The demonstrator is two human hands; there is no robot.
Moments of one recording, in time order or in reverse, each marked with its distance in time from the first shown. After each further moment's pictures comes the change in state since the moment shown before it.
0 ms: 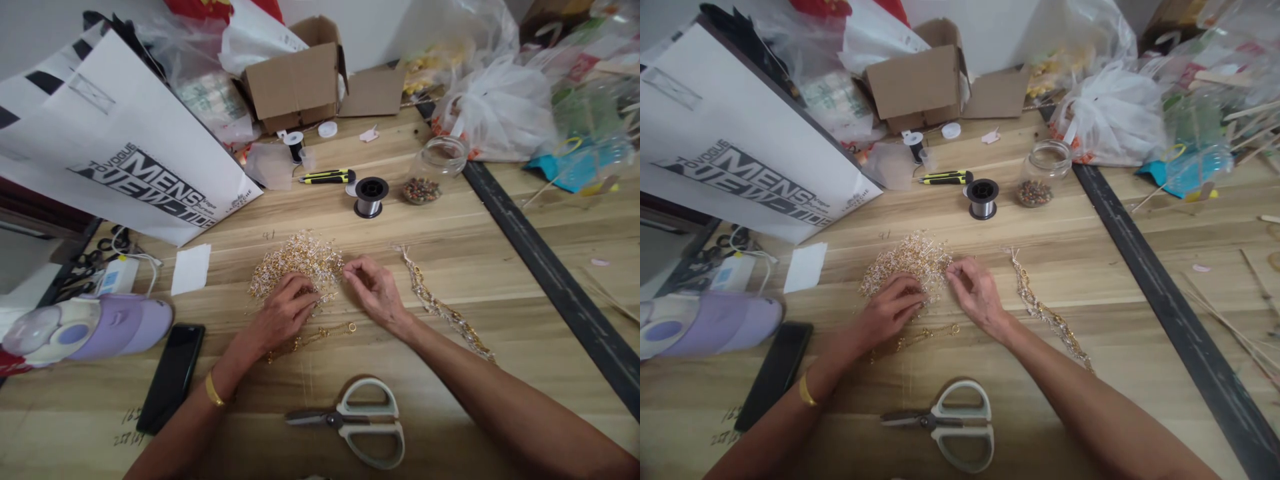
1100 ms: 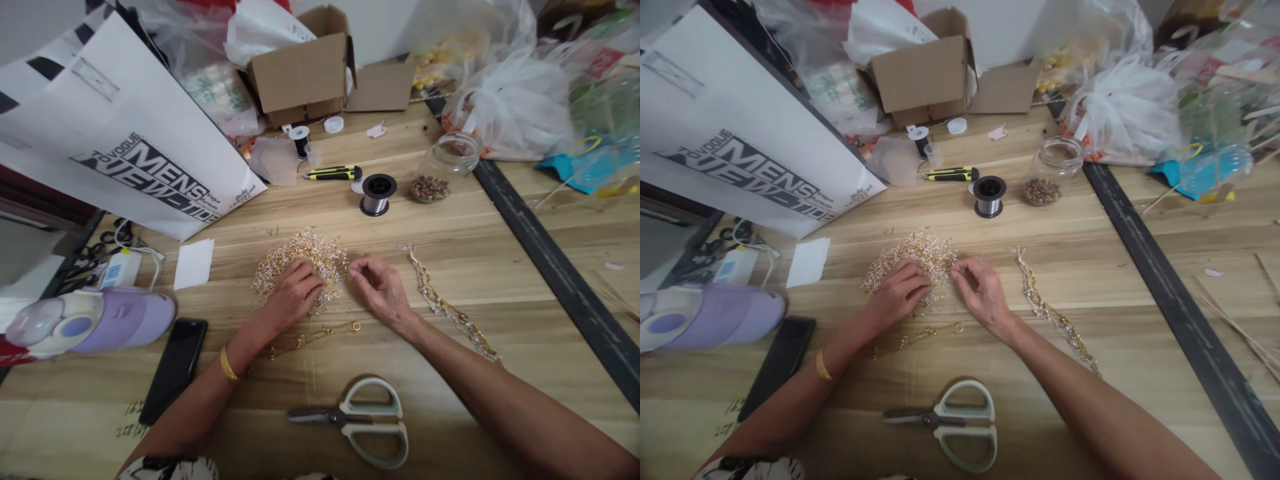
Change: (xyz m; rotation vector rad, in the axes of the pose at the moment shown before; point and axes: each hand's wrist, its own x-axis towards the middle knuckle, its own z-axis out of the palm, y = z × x) left_hand 0.020 -0.007 0.004 0.032 0.015 -0.060; right_hand 0.001 0.000 0.001 0.003 0.006 0.001
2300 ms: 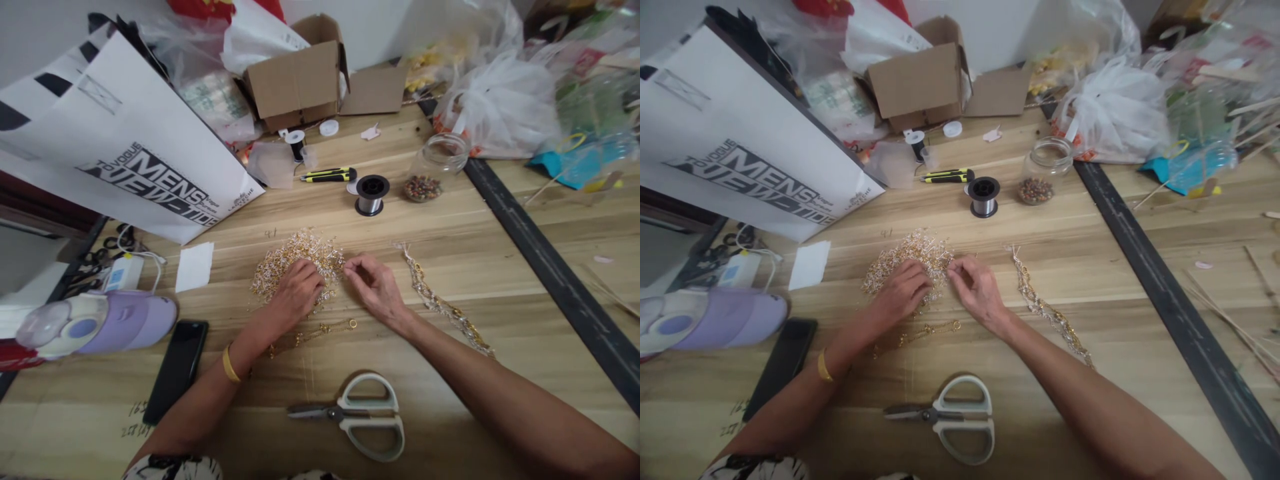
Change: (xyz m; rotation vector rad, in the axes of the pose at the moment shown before) left_hand 0.011 0.015 -0.005 0.127 -0.155 -0.028; right_hand -0.001 0.001 0.000 -0.019 0.002 -0.015
